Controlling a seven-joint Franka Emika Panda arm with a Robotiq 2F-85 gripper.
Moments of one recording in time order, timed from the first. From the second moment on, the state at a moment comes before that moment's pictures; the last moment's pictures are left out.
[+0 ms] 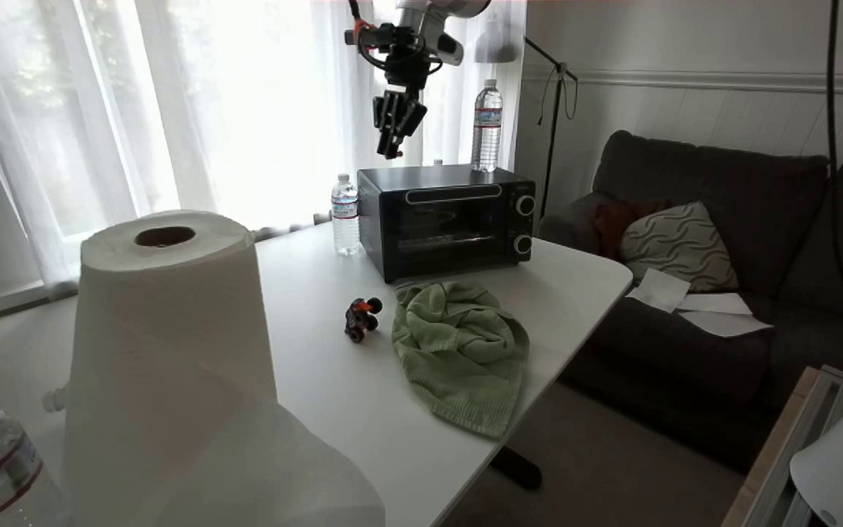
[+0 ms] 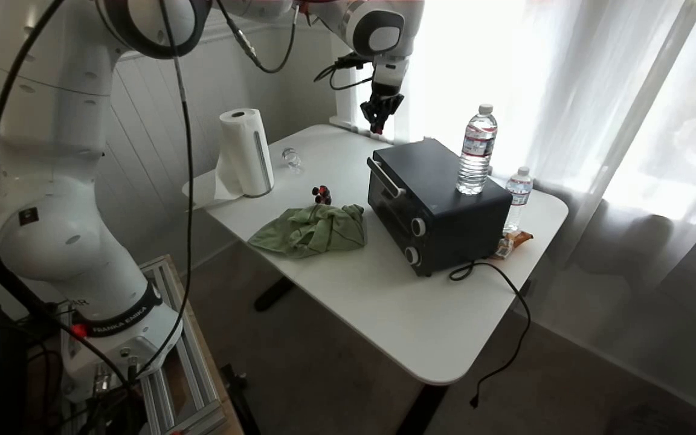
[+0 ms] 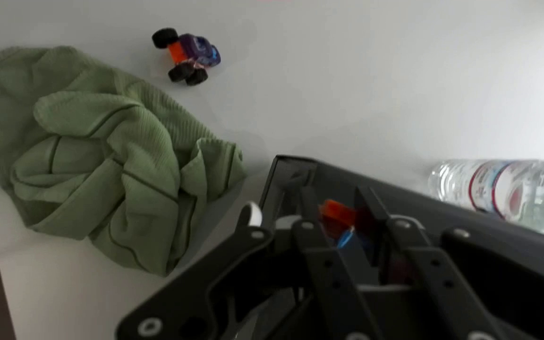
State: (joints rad) arm 0.04 0.51 -0.03 -1.44 0.31 1.97 1.47
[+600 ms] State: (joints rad) arm -0.10 0.33 -0.07 -1.80 0.41 2.20 1.29
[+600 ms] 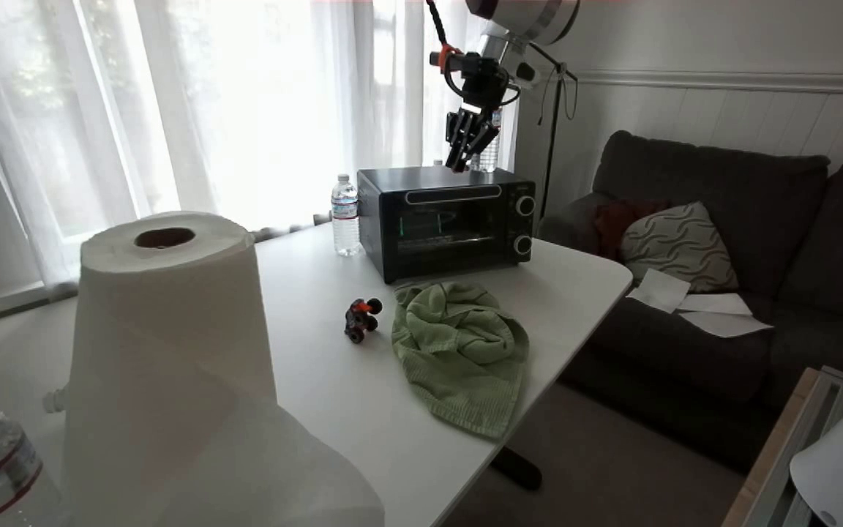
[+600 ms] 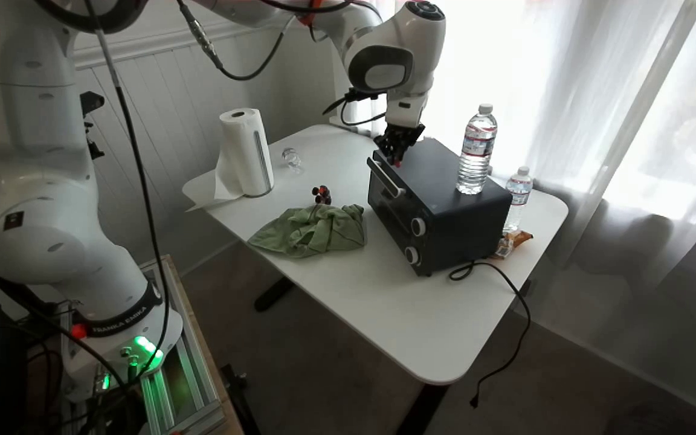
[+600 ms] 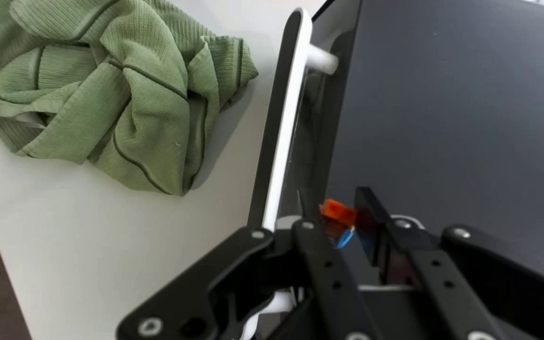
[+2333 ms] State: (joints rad) arm -0.08 0.34 -0.05 -1.83 0.51 2.36 1.02
